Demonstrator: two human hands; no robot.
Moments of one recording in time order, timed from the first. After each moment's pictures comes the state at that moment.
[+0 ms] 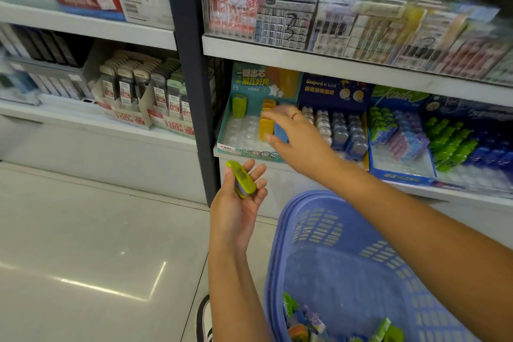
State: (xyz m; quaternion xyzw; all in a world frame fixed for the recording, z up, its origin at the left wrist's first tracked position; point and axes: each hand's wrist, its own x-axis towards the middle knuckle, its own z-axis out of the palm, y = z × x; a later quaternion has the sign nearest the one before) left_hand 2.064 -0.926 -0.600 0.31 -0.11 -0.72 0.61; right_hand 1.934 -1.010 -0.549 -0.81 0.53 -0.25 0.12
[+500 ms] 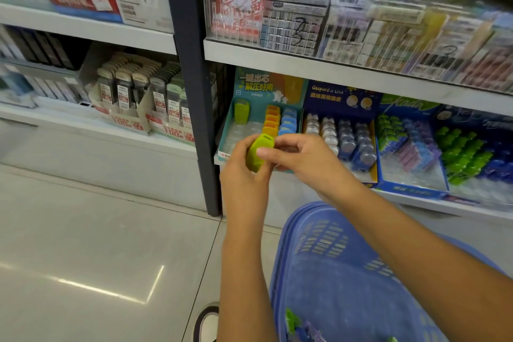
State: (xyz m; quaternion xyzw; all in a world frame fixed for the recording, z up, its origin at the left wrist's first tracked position) left_hand 2.052 -0.961 -0.577 0.54 -0.48 -0.34 0.60; right_hand 1.940 -0.990 -0.540 -0.63 0.49 -0.37 0.47
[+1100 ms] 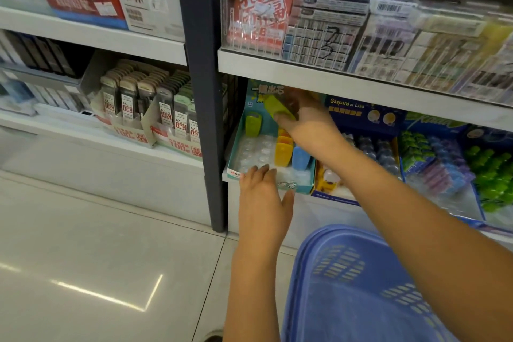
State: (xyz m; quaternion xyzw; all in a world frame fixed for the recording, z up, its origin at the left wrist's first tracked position) left_hand 2.051 -0.991 -0.606 0.65 -0.65 -0.24 0.30; right_hand 1.963 -1.090 -0.523 -0.71 0.62 -0.27 0.18
